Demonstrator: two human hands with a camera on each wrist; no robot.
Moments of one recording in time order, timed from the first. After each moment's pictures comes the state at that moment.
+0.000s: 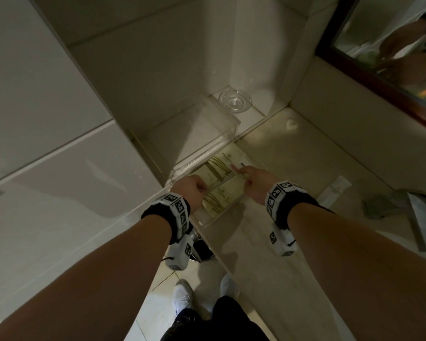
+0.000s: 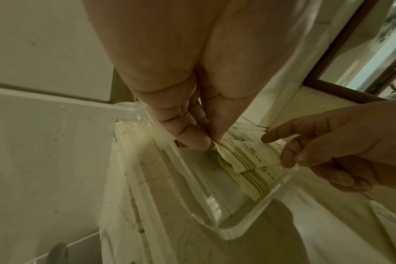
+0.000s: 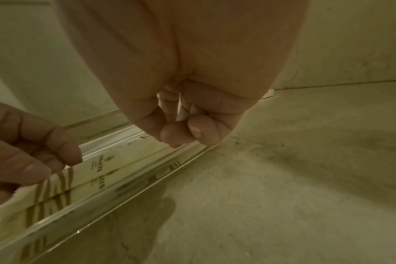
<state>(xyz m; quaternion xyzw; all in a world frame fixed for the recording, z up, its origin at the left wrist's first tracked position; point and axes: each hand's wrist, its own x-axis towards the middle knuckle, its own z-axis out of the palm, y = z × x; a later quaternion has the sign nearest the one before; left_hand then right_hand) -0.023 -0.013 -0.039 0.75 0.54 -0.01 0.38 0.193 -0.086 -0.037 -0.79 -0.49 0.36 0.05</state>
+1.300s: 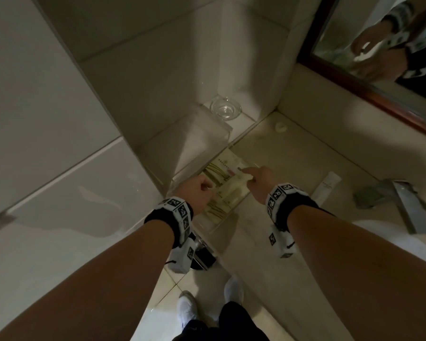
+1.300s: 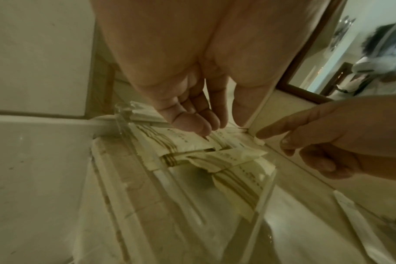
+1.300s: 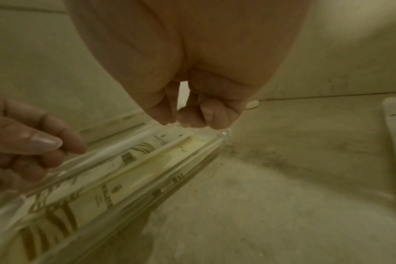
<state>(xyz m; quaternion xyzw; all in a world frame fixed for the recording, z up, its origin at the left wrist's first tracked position) -0.022 -0.001 -0.020 0.76 0.48 0.00 0.44 0.182 -0.090 -0.013 -0.85 -0.42 0.32 0.06</state>
